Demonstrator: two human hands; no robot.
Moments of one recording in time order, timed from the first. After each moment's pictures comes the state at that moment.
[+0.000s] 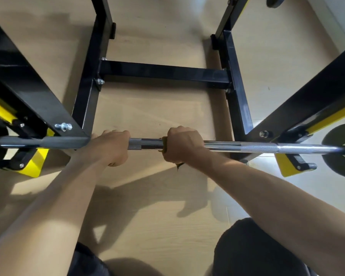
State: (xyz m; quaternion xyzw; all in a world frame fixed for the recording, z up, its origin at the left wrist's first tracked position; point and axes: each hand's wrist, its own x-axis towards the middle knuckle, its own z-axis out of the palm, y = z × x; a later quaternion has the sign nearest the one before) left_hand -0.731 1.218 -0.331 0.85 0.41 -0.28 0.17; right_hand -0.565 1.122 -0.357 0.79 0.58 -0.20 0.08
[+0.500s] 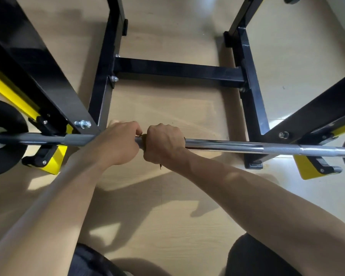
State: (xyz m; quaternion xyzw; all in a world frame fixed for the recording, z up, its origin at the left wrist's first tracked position) left_hand -0.759 1.226 -0.302 0.84 0.44 -0.15 0.28; right_hand -0.648 1.173 -0.360 0.79 0.60 -0.15 0.04
